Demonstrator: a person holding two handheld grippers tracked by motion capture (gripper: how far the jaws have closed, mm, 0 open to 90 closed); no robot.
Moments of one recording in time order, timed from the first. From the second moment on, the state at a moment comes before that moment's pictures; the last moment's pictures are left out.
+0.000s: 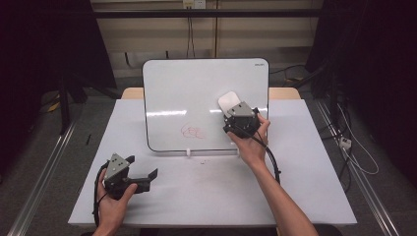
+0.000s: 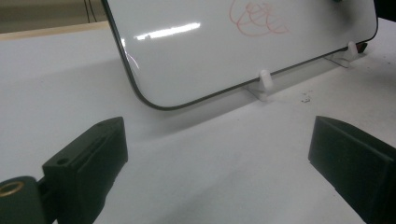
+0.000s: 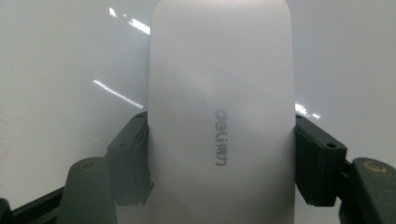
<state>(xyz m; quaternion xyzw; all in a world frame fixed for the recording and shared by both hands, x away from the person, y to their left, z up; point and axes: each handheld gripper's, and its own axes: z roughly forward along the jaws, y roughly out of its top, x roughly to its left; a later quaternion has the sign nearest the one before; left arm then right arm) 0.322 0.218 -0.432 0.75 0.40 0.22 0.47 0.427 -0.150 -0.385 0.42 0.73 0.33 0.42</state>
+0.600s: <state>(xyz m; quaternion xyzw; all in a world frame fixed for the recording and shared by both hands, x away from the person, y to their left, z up) 0.322 0.221 -0.432 0.75 0.41 0.22 0.48 0.425 -0.107 -0.393 0.39 0.74 0.33 0.42</state>
